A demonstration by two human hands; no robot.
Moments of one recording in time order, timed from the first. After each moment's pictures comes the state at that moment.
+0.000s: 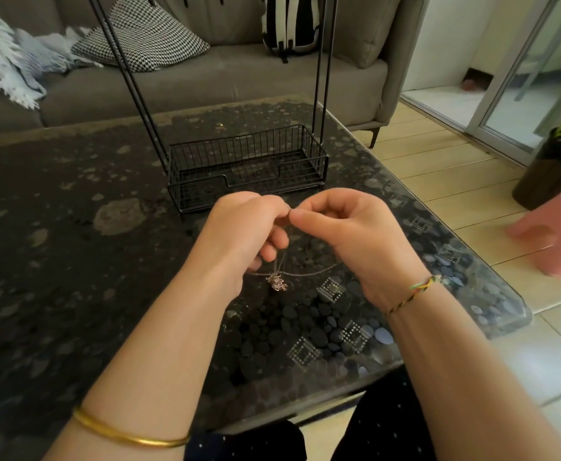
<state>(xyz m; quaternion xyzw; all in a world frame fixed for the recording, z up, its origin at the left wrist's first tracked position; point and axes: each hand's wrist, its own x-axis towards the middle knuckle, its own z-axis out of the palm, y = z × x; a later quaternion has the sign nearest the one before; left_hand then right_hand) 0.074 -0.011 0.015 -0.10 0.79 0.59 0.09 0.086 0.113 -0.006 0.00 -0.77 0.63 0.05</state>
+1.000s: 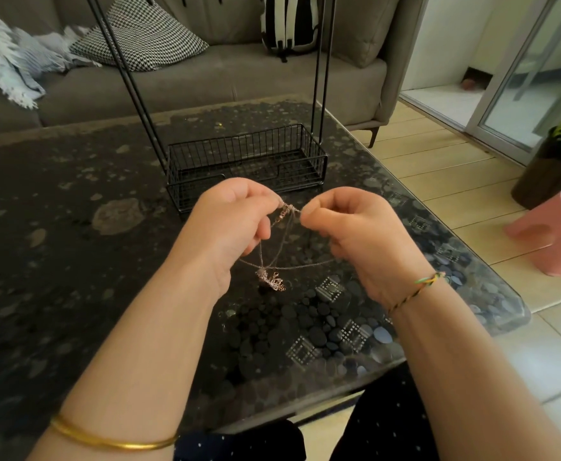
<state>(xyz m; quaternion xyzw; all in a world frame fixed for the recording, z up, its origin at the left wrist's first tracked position) 0.071 -0.024 0.011 -0.05 0.80 0.59 0.04 0.082 0.117 -0.006 -0.04 -0.76 0.64 0.02</state>
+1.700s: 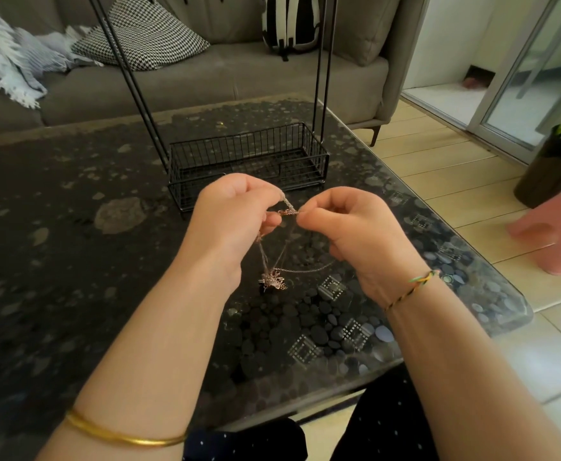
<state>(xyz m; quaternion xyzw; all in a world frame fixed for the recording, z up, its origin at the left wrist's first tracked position) 0.070 -0.016 0.010 -0.08 0.75 0.65 0.00 0.081 0.114 -0.008 -0.04 -0.78 0.63 0.03</state>
